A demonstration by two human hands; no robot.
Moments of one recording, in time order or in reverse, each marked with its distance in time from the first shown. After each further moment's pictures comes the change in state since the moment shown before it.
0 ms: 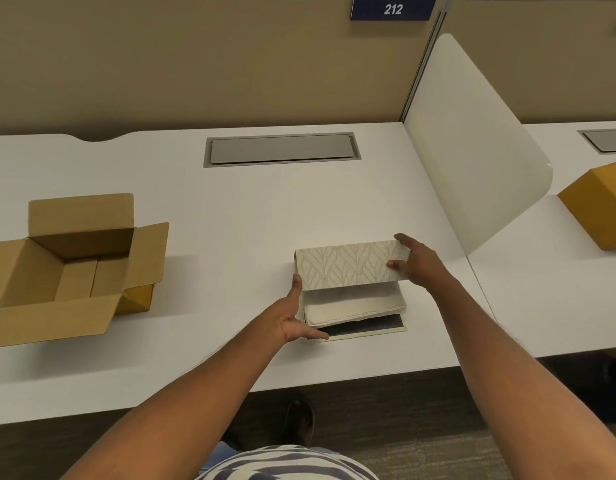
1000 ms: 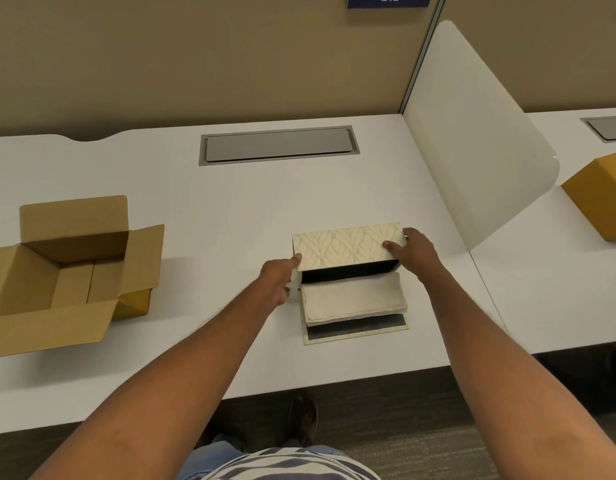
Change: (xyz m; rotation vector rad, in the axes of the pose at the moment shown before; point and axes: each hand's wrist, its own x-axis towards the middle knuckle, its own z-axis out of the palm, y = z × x) left_hand 0.037 0.062 0.014 0.509 0.145 0.331; right_hand 0.027 -0.005 0.012 0.087 0.097 0.065
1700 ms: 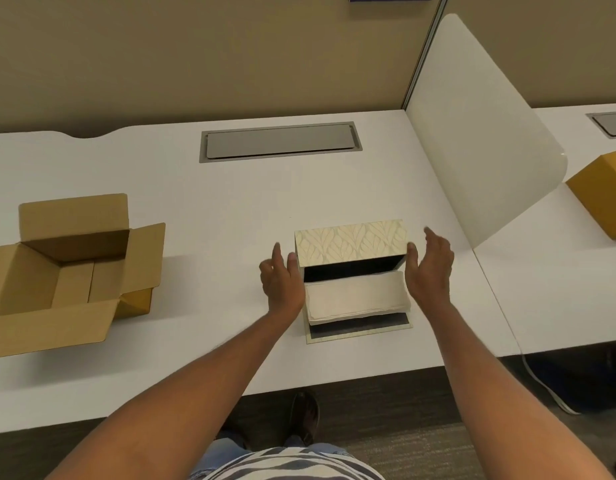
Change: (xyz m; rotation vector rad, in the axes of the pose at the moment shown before) left_hand 0.003 -0.041 0.012 0.413 0.418 0.628; right_hand -0.036 0.032 0.024 0.109 0.432 -0.165
